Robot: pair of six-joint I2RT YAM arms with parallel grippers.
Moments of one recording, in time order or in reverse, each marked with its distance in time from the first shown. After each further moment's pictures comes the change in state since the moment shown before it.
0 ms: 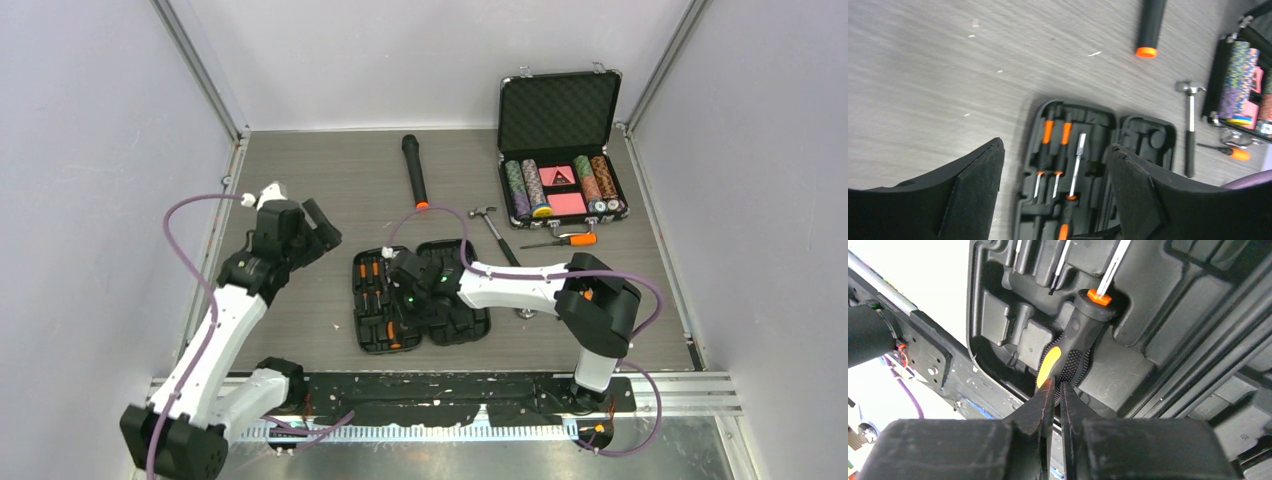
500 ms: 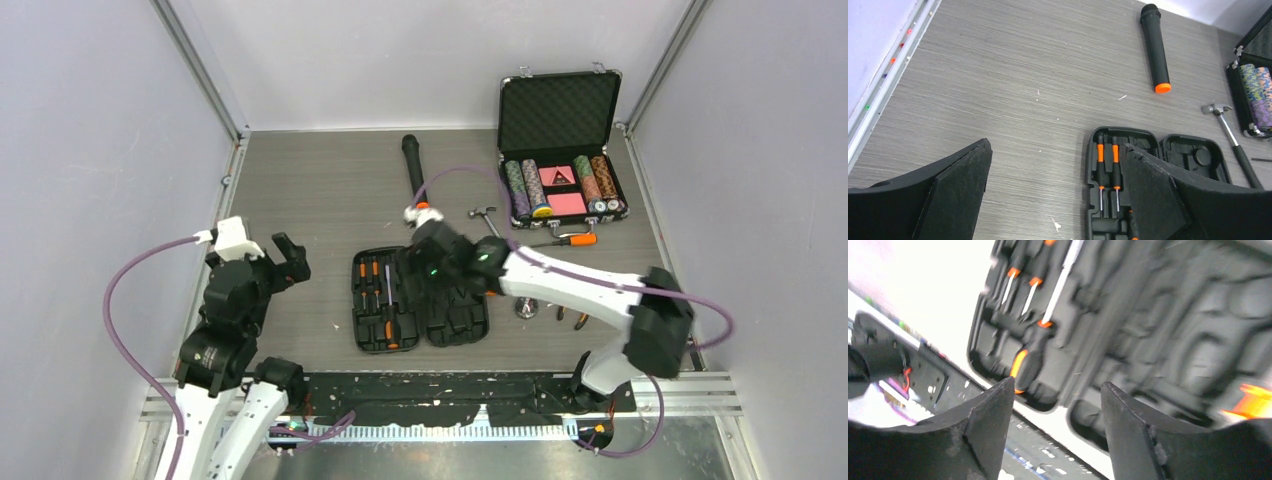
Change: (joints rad) left arm 0.014 -0.534 -0.105 -0.089 -0.200 0.381; right arm -0.029 -0.161 0.097 -0.160 0.193 -0.117
